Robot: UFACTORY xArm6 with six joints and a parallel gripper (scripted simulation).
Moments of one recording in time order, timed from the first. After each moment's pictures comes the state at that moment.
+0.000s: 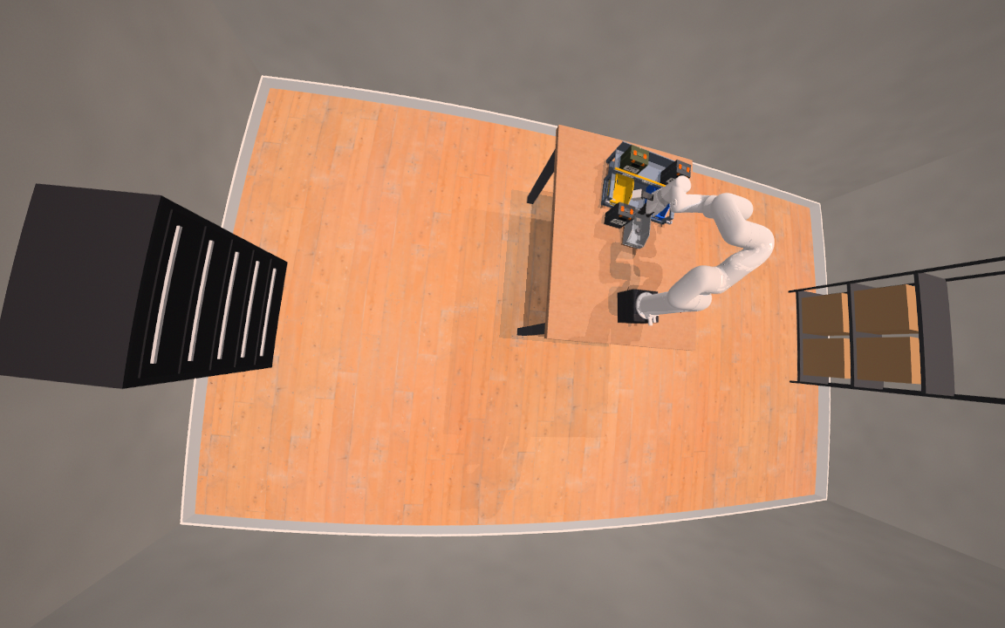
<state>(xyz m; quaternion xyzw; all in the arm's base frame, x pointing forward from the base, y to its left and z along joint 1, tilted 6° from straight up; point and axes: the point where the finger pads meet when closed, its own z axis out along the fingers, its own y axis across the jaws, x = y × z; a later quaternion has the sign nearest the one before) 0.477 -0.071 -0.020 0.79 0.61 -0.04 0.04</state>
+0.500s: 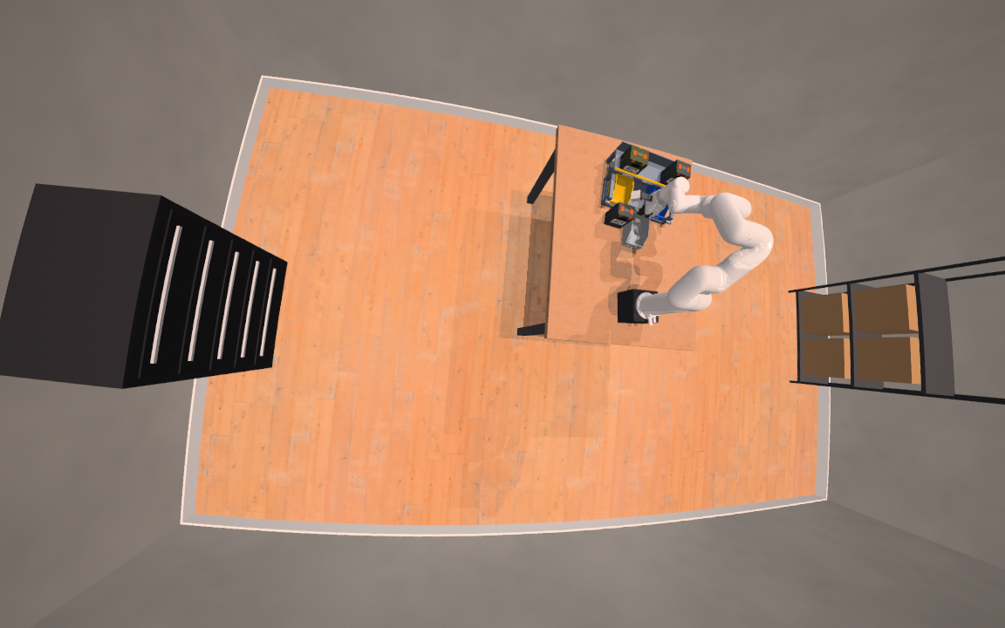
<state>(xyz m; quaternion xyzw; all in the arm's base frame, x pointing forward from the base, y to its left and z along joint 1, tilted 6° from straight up) 0.477 -0.072 -0.028 0.79 0.61 -0.04 0.04</state>
